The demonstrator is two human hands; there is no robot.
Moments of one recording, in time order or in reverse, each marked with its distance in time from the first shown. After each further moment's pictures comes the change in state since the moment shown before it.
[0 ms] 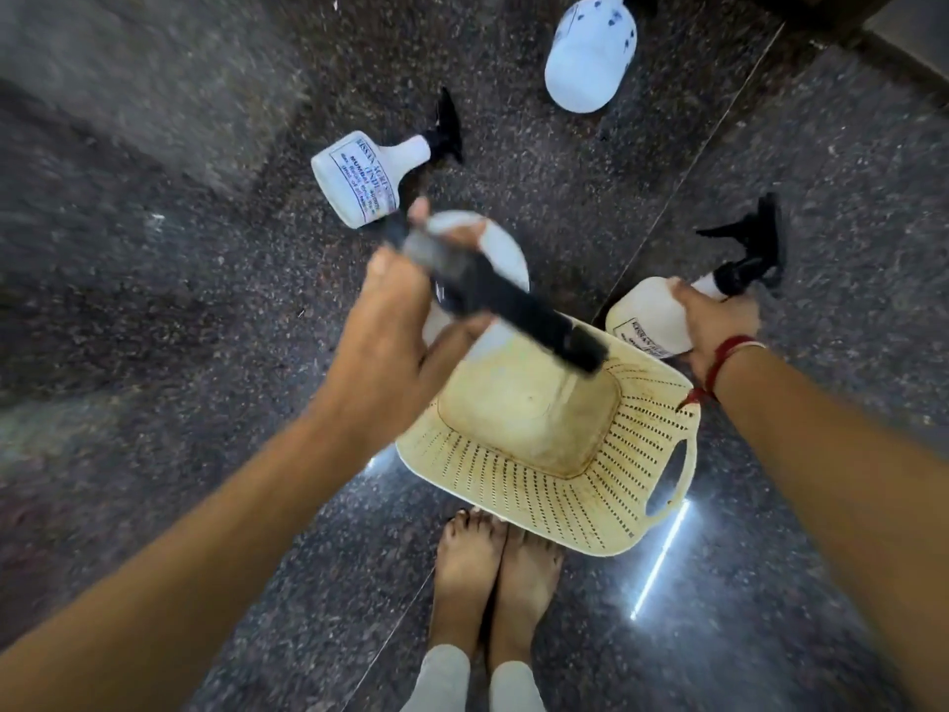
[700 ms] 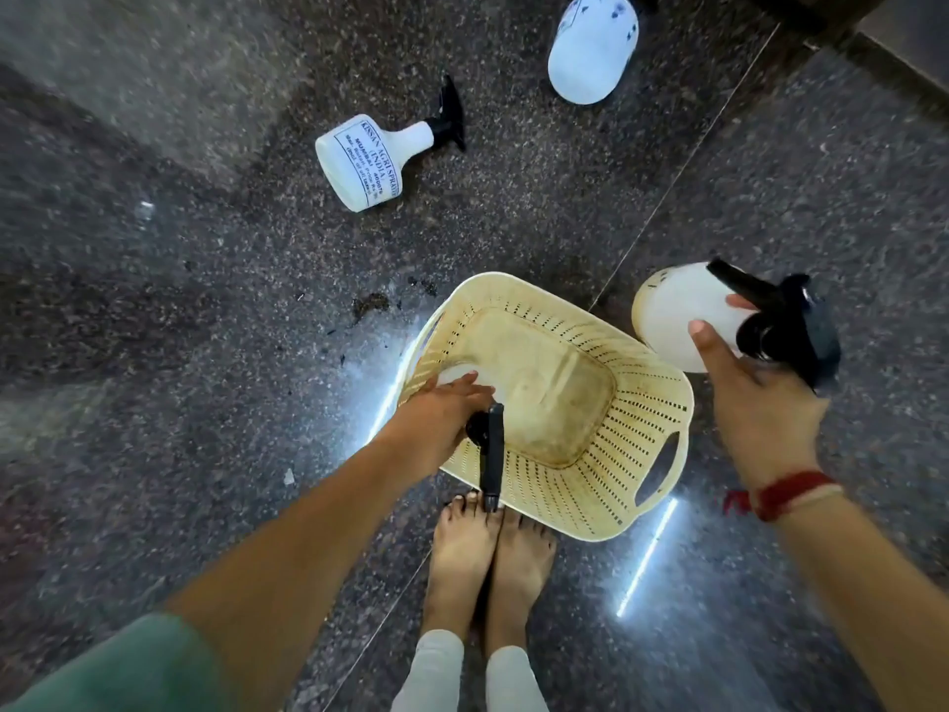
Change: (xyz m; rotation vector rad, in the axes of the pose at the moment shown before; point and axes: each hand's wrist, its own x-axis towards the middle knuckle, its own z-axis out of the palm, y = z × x) left_hand -0.067 -0.099 0.078 0.396 -0.771 -0.141; right_hand -0.129 -0.005 -0.070 -0.239 -0.104 -0.526
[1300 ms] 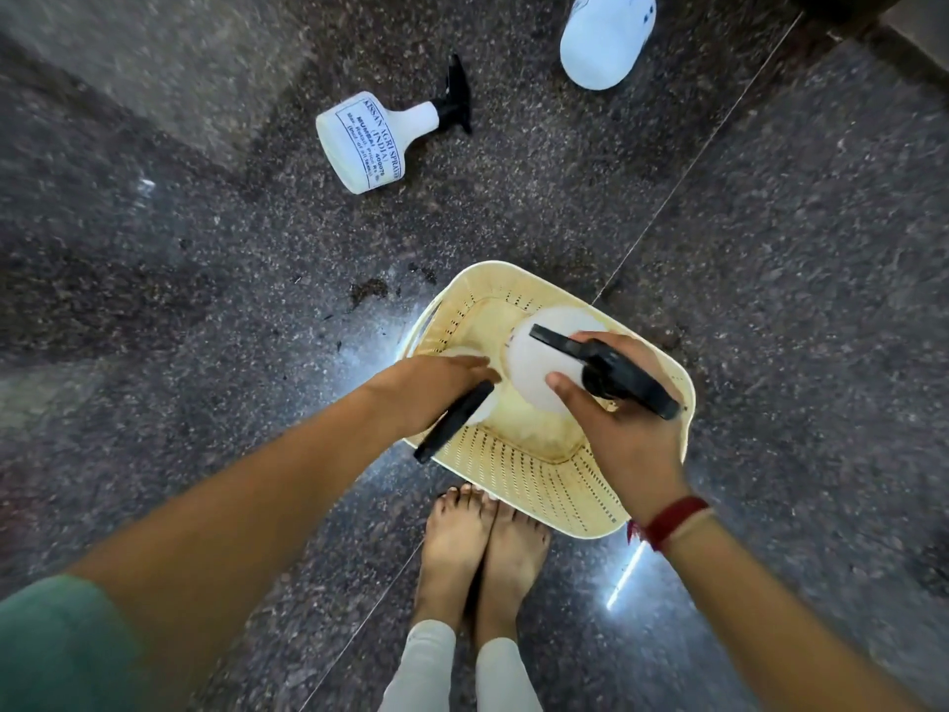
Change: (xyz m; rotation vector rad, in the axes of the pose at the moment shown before) left_hand 0.012 0.006 -0.041 0.224 -0.176 0.049; right_hand -0.050 0.002 0.057 0.180 -0.305 -0.183
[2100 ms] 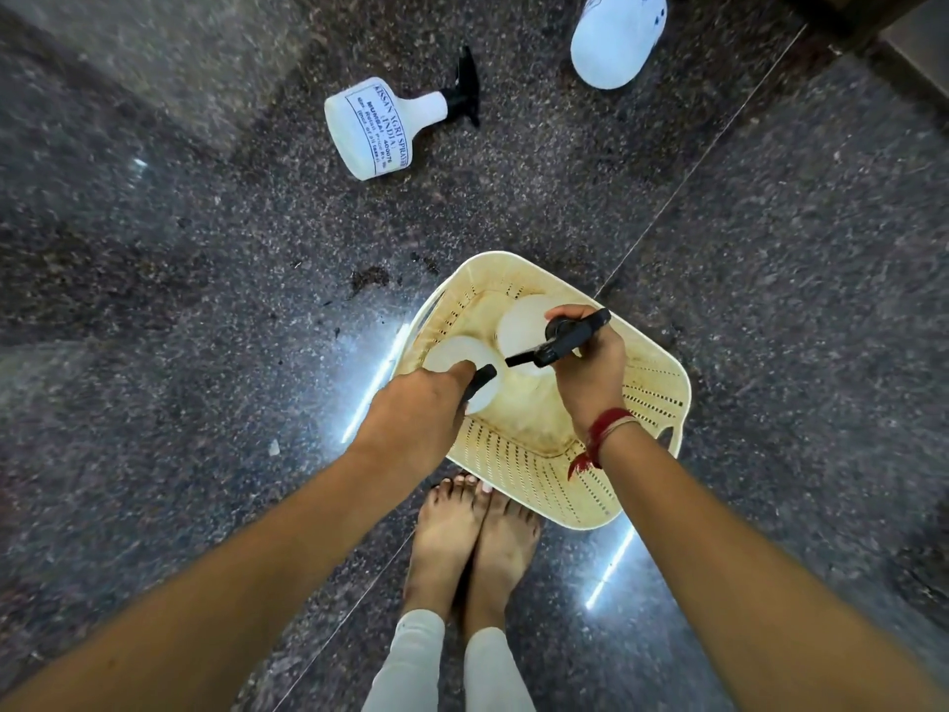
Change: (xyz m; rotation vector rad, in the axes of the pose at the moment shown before) left_hand -0.039 0.039 0.019 -0.128 0.394 -0.381; right_hand 0.048 0.050 0.043 0.049 0.065 0.209
